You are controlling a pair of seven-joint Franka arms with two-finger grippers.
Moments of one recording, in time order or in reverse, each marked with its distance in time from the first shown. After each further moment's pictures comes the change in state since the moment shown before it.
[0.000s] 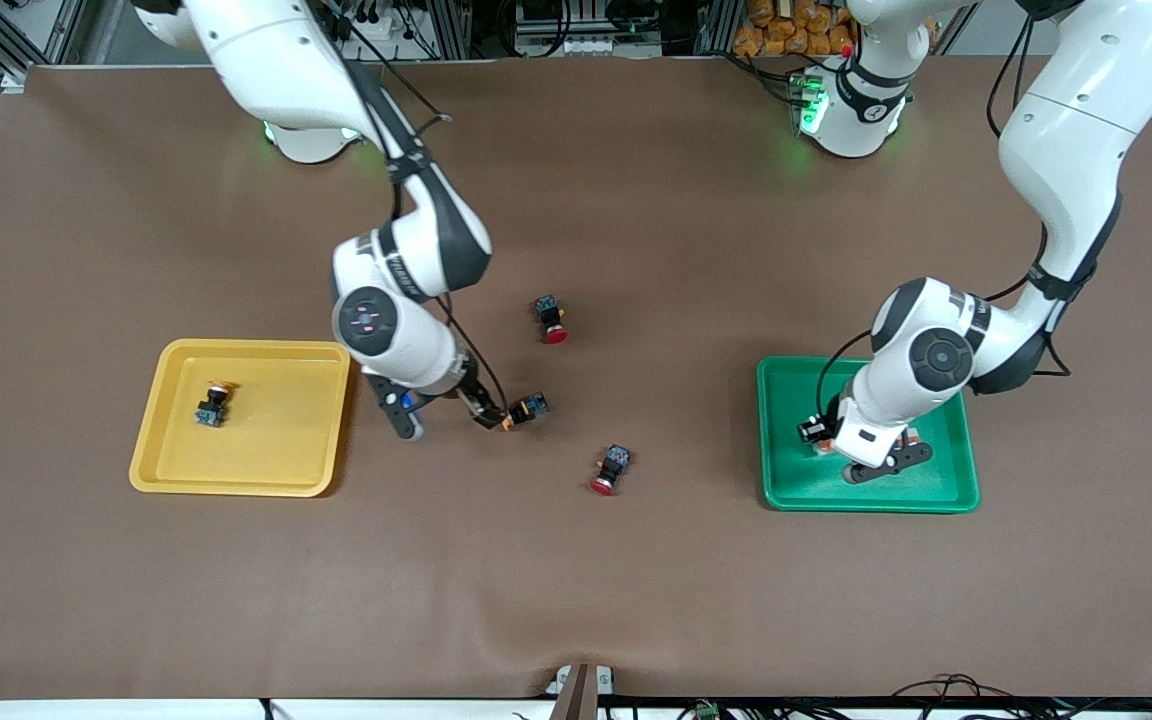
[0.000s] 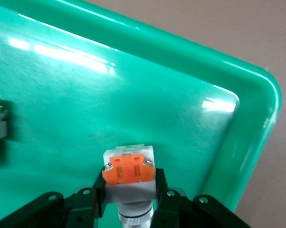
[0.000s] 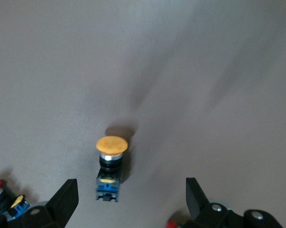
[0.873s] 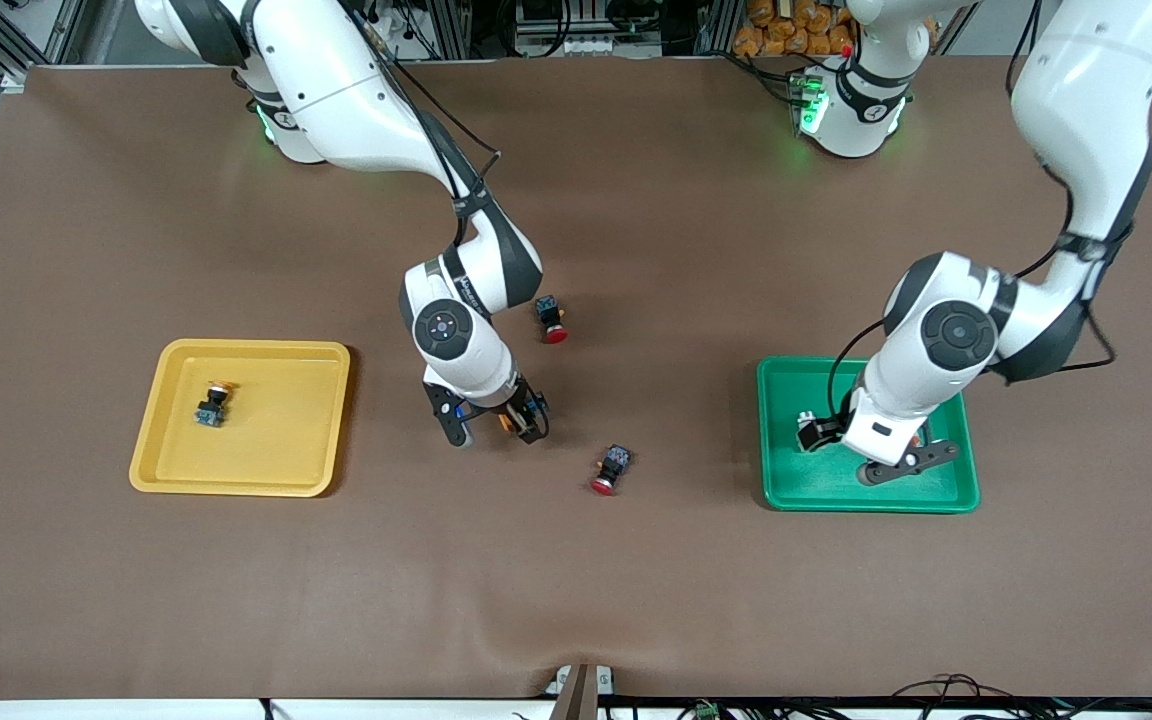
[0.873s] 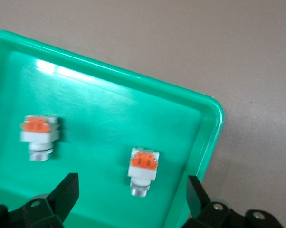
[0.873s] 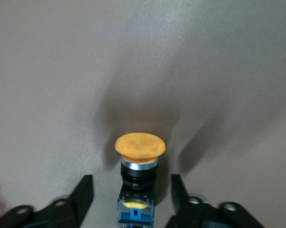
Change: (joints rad) left arm 0.009 -0.140 -0.069 0.105 0.000 -0.241 0.000; right arm 0.062 0.180 -0.001 0.086 -0.005 0.175 0.077
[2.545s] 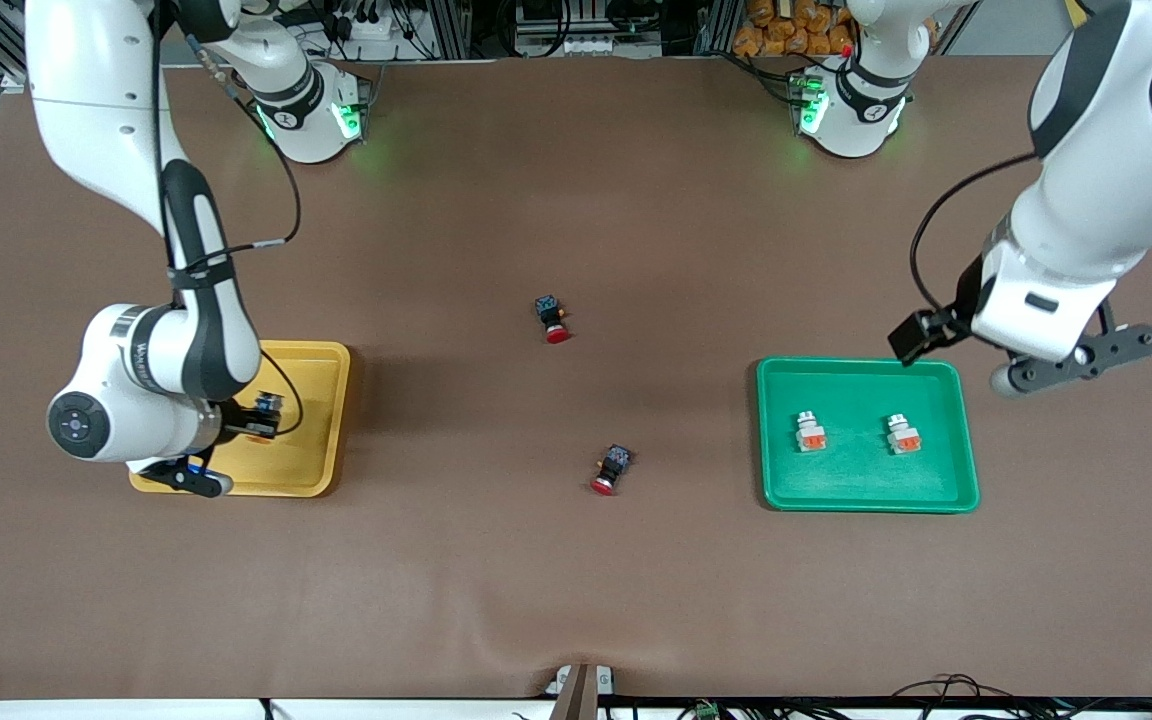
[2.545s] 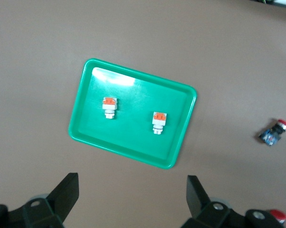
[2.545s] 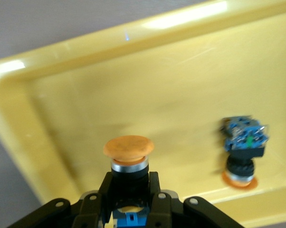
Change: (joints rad) left arm 0.018 -0.283 -0.077 0.360 -0.192 -0.585 0.212; right arm -0.448 -0.158 -0.190 -0.135 -0.079 -0.428 -1.348
